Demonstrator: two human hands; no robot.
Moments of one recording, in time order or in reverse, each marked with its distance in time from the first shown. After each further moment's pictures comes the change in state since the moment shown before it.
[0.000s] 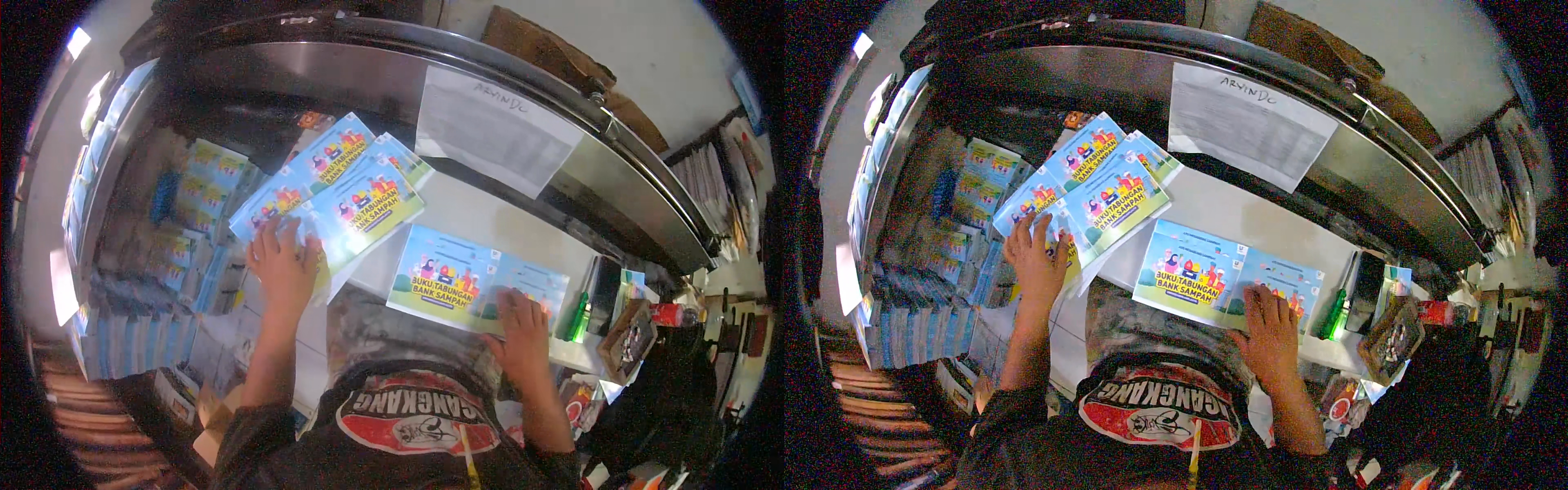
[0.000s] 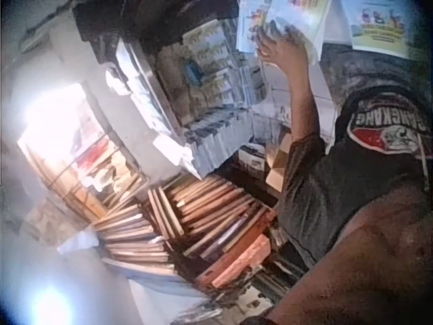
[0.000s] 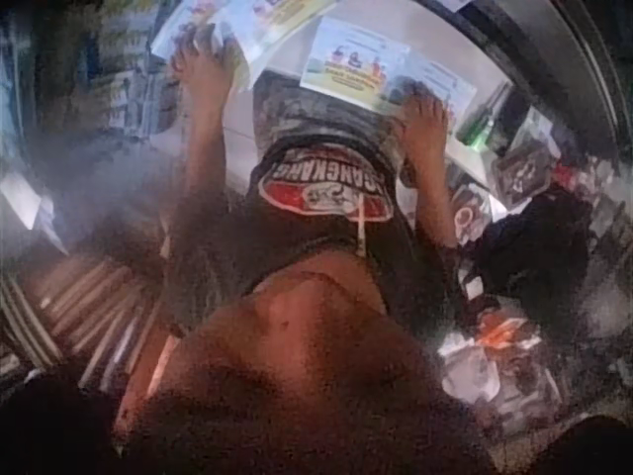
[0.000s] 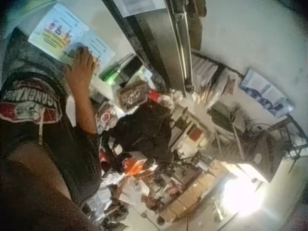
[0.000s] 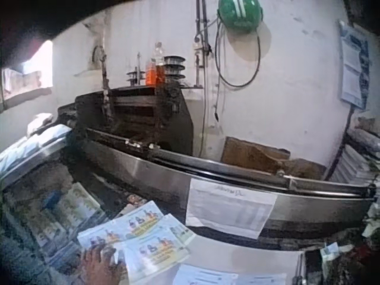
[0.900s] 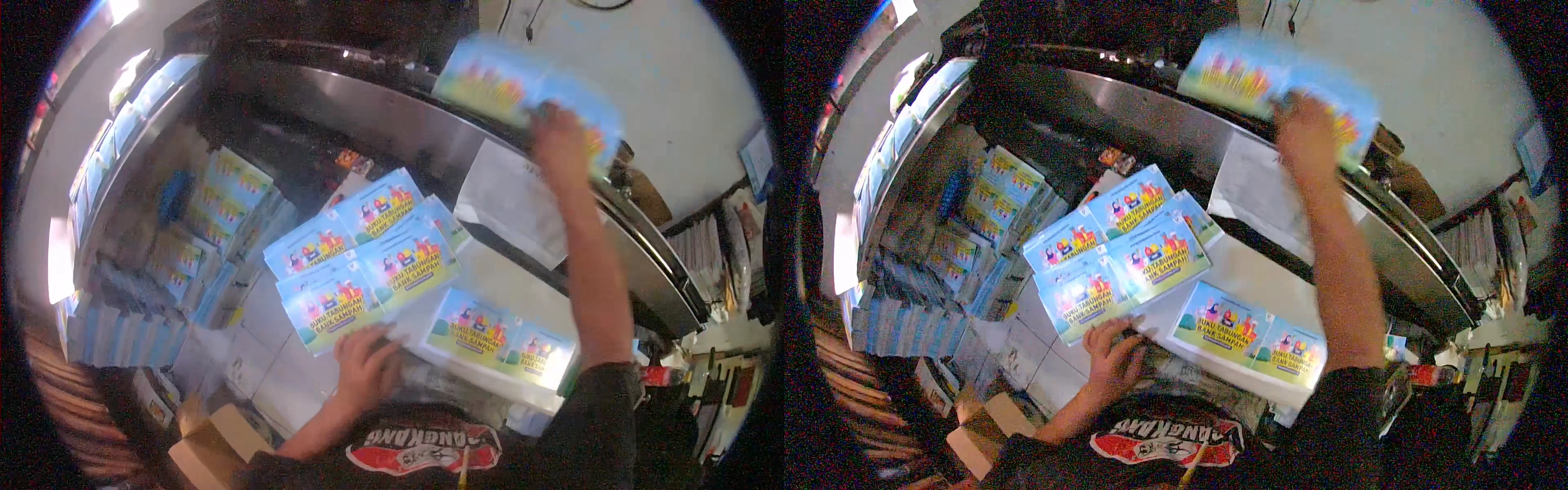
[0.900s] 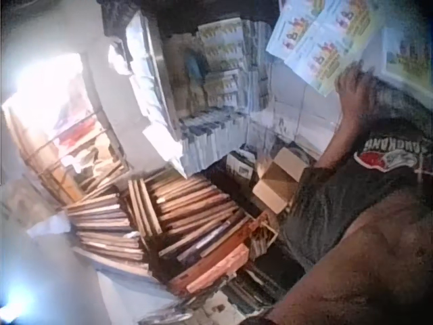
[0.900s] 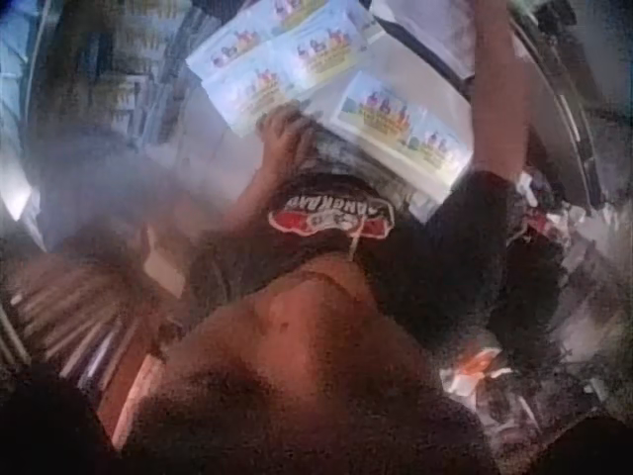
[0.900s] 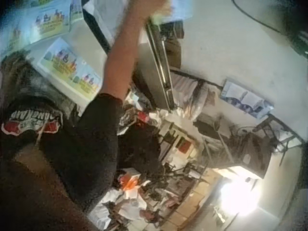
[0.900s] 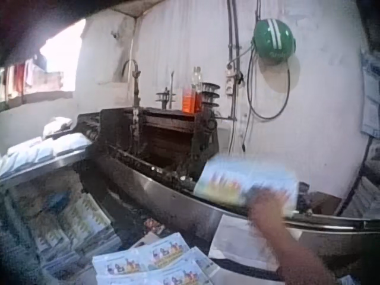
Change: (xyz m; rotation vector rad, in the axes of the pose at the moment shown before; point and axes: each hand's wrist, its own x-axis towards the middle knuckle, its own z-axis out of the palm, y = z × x) left_hand -0.067 0.044 -0.024 -0.616 -0.081 0.110; right_hand 0.375 -0.007 -0.125 -0.383 0.739 -0.193
